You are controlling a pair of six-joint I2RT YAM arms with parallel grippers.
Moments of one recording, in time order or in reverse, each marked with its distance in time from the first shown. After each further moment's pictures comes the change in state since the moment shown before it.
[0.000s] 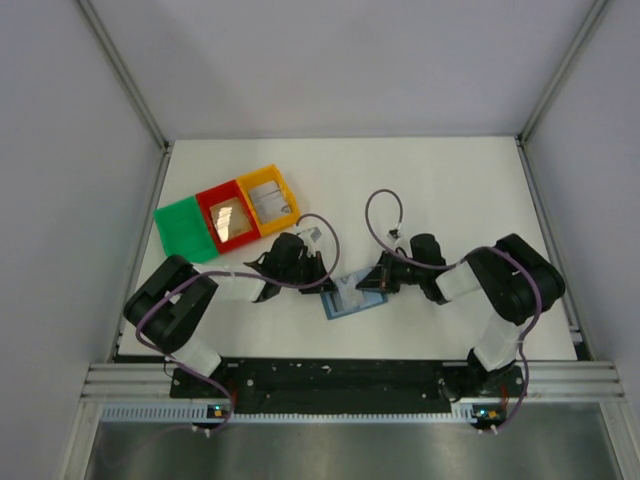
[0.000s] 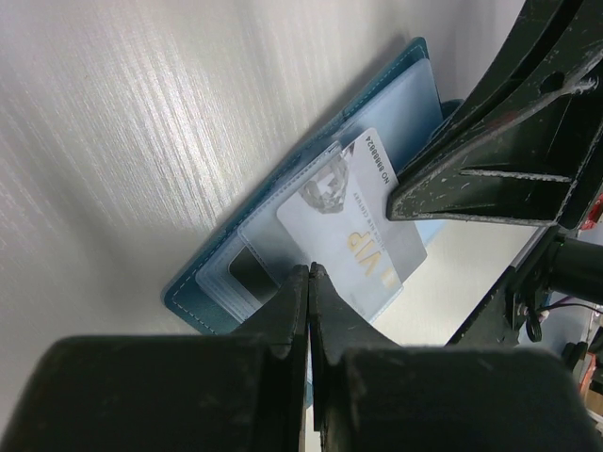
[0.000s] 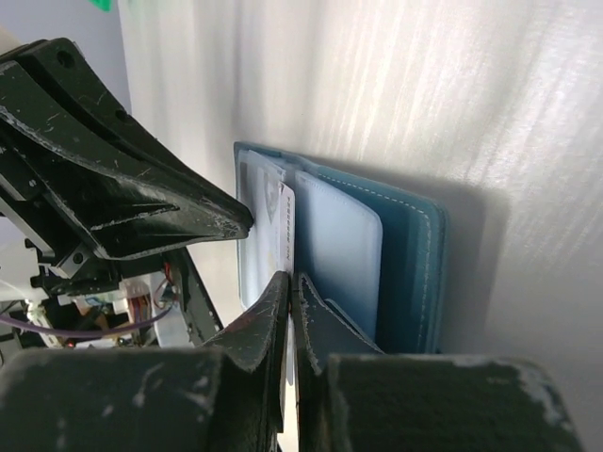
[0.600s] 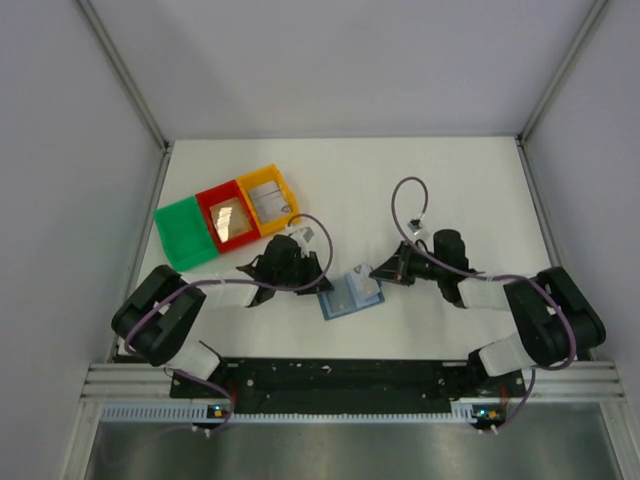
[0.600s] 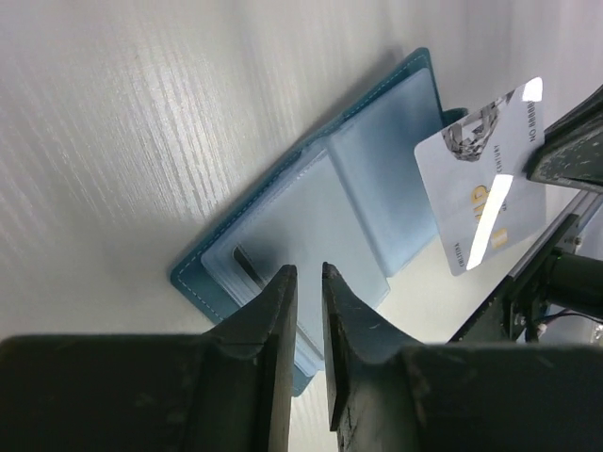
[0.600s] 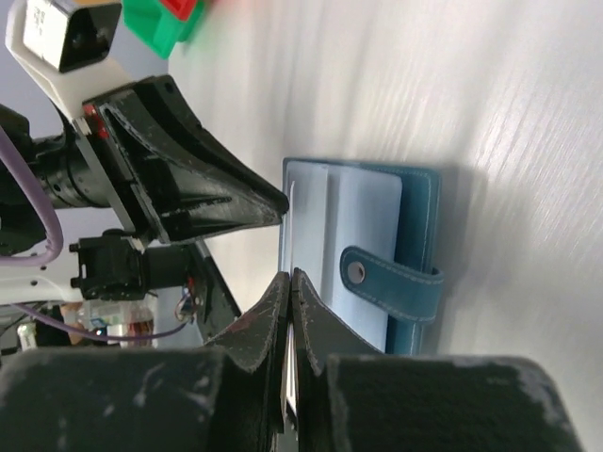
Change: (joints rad) left arm 0.004 -0.073 -0.038 -0.019 -0.043 -0.013; right arm -0.113 -0.282 -0.055 -0.128 -0.017 -0.042
